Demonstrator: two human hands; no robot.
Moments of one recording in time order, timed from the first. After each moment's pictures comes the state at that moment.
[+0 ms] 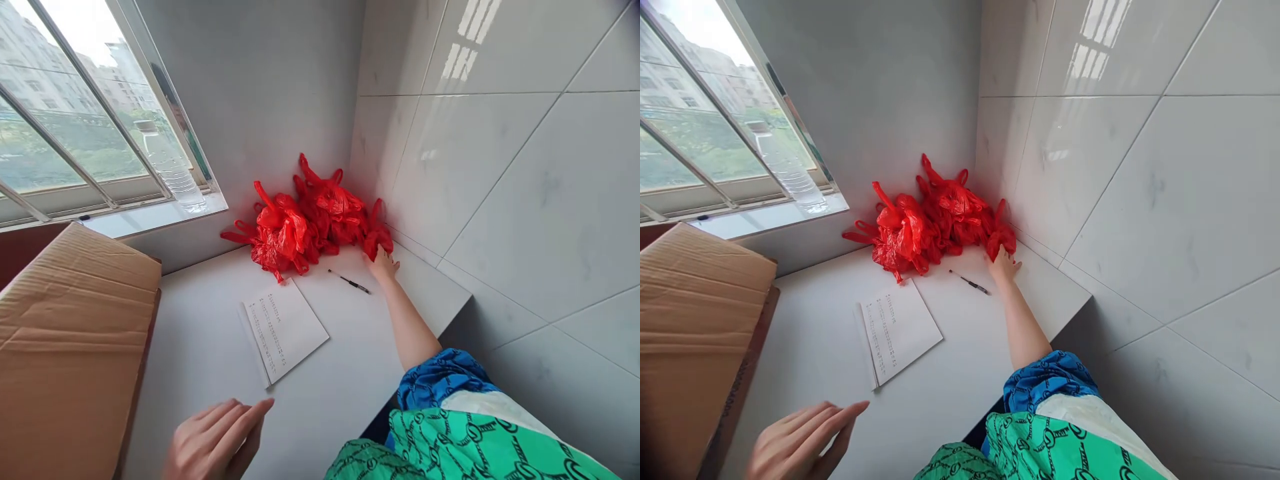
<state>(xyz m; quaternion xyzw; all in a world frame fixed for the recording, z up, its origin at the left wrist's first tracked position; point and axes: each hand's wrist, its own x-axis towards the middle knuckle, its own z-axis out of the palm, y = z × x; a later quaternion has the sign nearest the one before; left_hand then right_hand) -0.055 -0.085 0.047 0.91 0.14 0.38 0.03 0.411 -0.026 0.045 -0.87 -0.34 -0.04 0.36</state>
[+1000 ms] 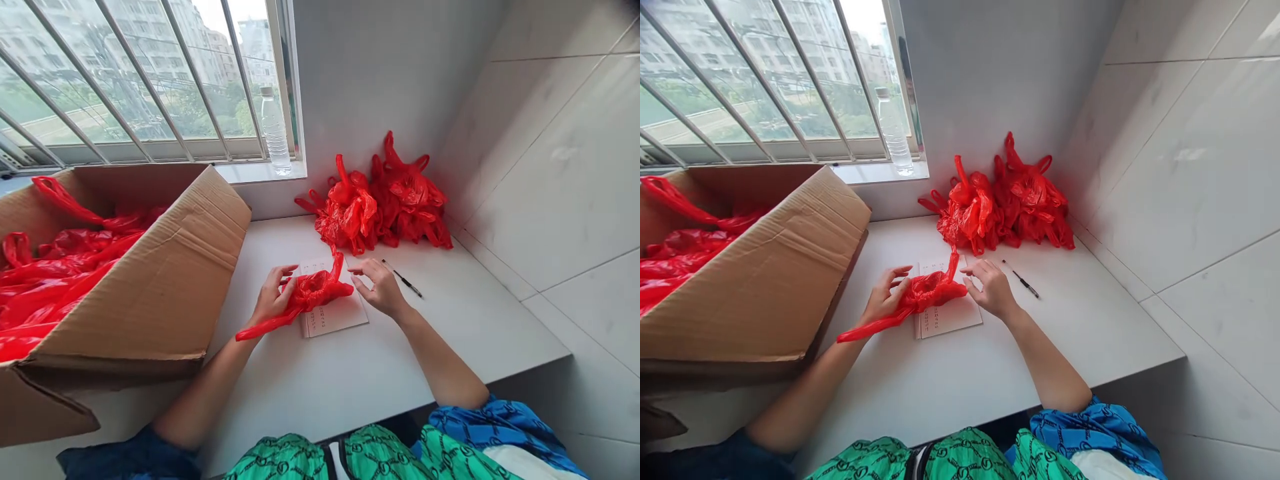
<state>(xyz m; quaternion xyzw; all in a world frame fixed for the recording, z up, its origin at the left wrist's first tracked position) -0.026 0.001 0.008 0.74 0.43 0.43 0.28 0.254 -0.057 0.048 -0.51 -0.78 0.05 0.36</state>
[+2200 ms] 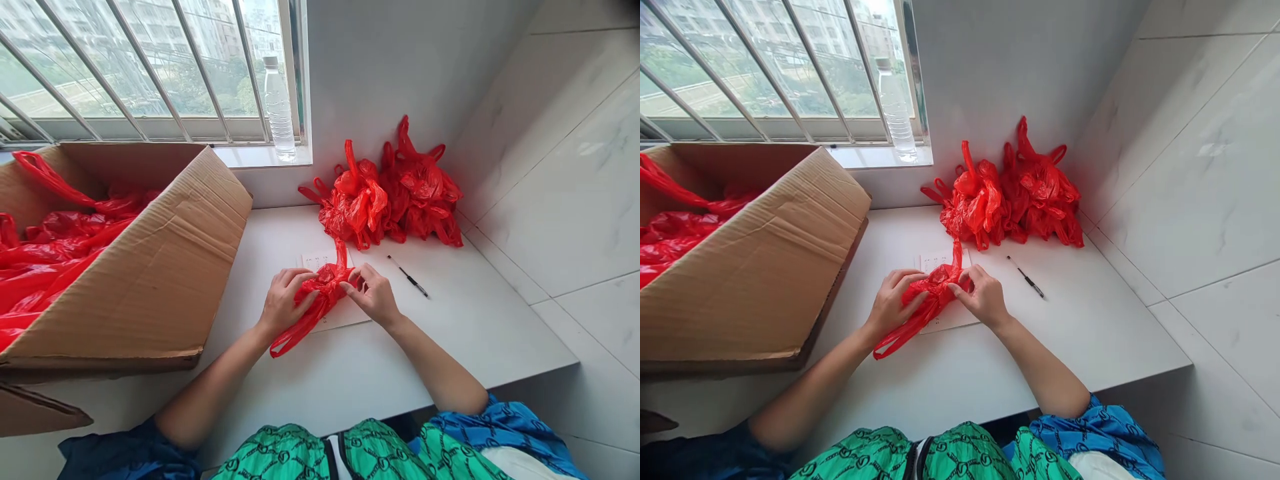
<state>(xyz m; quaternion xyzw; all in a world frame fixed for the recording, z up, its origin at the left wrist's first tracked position) -0.009 -0.028 0.010 0.84 0.37 0.38 0.08 0.223 -0.064 0.033 -0.56 -0.72 0.11 0.39</state>
